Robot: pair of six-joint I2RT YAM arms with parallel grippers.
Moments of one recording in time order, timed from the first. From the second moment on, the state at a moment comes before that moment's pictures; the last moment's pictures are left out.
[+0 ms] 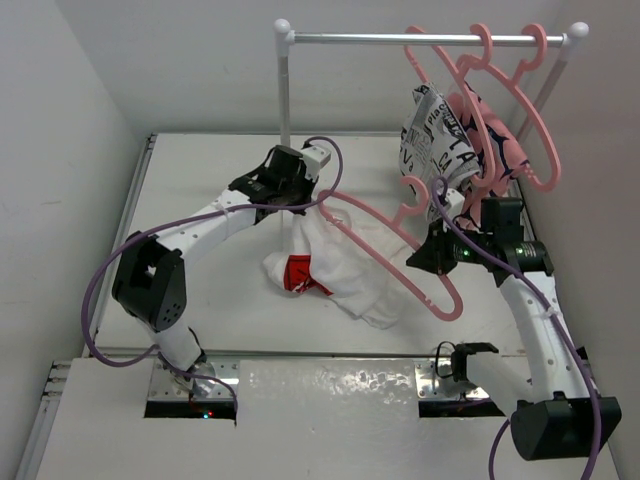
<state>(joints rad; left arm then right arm) -0.54 1.69 1.36 -0.39 0.03 0.04 0.02 0.95 0.89 -0.82 -0.79 -0.19</state>
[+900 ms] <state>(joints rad) -0.54 1.62 1.40 -0.49 0.38 0.19 0.26 1.00 0.88 -0.79 -0.68 -0.30</state>
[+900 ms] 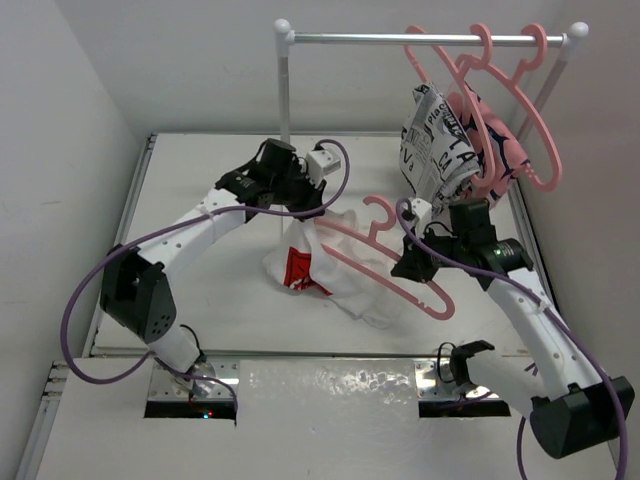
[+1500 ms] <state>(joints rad) -0.73 1.45 1.52 -0.61 0.60 0.19 0.32 0.83 0.77 -0.44 -0.62 -0.05</state>
